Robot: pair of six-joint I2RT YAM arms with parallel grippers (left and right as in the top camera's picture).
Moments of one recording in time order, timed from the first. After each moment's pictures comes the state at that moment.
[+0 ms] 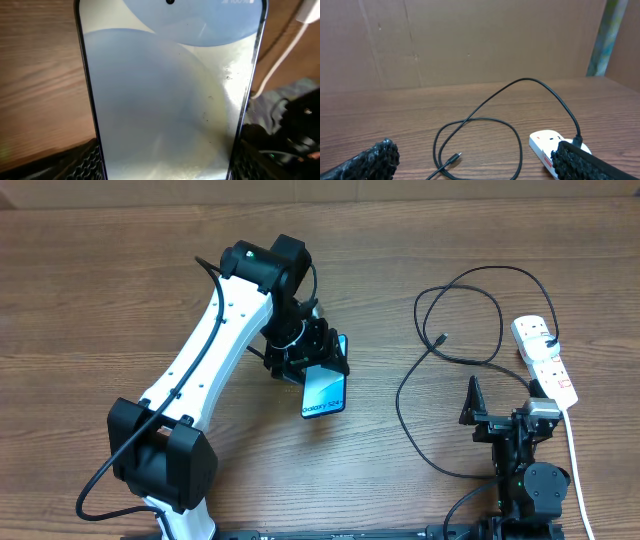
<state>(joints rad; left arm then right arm) -0.42 1.90 1.79 -1.54 0.55 -0.42 -0.06 0.01 0.02 -0.03 0.00 0.04</state>
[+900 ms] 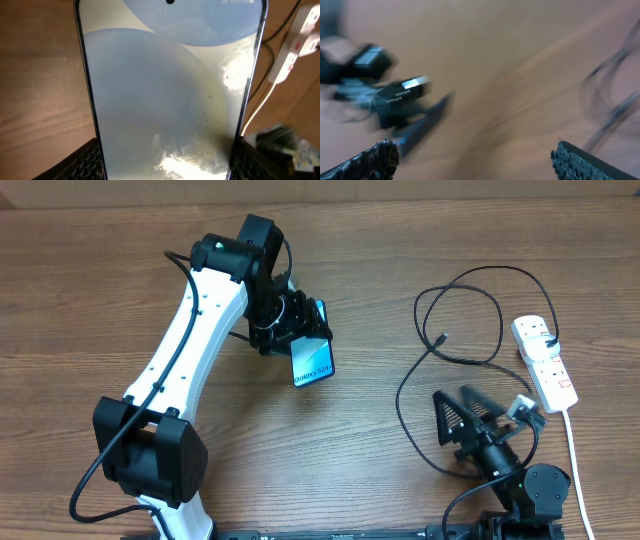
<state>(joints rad) -0.32 1.90 1.79 -1.36 0.50 -0.52 -0.06 0.01 0.02 -0.01 -0.56 0.83</state>
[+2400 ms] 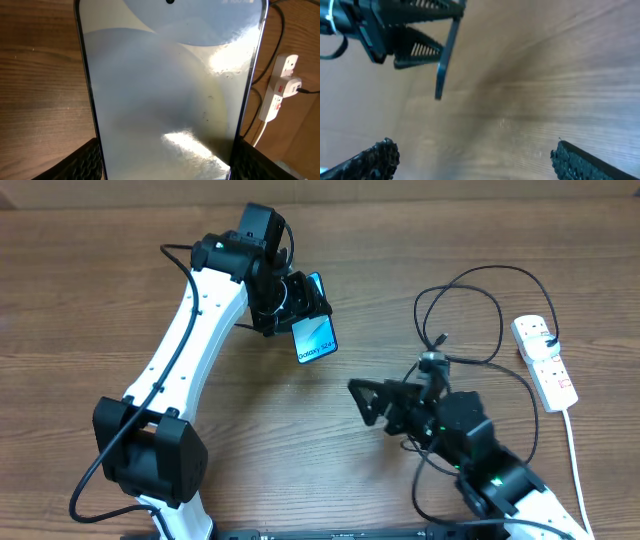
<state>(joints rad) -0.32 1.90 1.79 -1.18 0.41 -0.60 0.61 0.87 0.43 0.07 -0.12 0.82</state>
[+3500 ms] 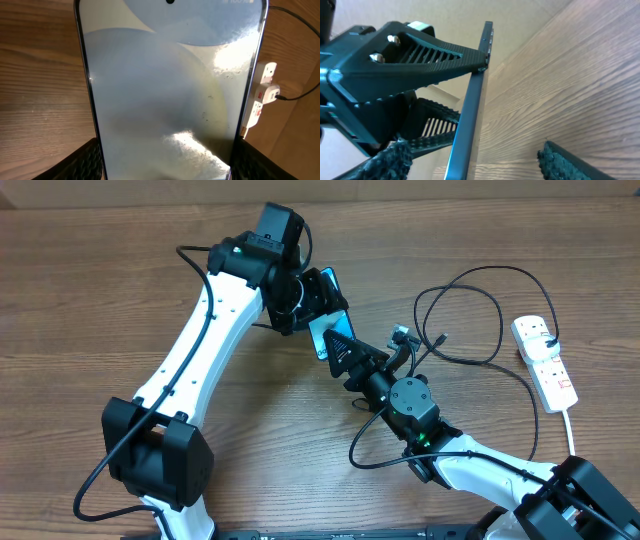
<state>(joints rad) -0.39 1.90 1.79 -1.10 0.41 -0.73 0.70 1.48 0.44 0.93 0.14 1.04</state>
